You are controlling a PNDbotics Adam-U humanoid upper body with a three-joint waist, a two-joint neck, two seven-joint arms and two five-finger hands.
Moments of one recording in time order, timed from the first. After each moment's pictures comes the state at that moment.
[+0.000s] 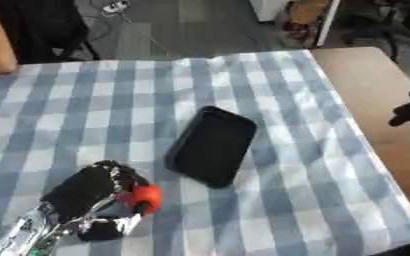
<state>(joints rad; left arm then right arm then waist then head) -0.21 0.40 -0.26 -1.63 -1.04 -0.42 -0.06 -0.07 -0.25 -0.29 -1.93 -0.30 -0.49 0.63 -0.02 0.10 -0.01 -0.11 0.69</state>
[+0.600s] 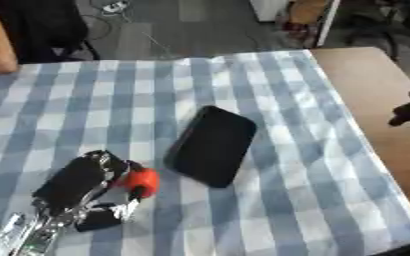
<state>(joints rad) -0.23 0.40 -0.22 -1.67 -0.93 -0.37 -0.05 -0.07 -0.25 -0.29 -1.93 -0.30 -0.49 0.63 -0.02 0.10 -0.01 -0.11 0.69</state>
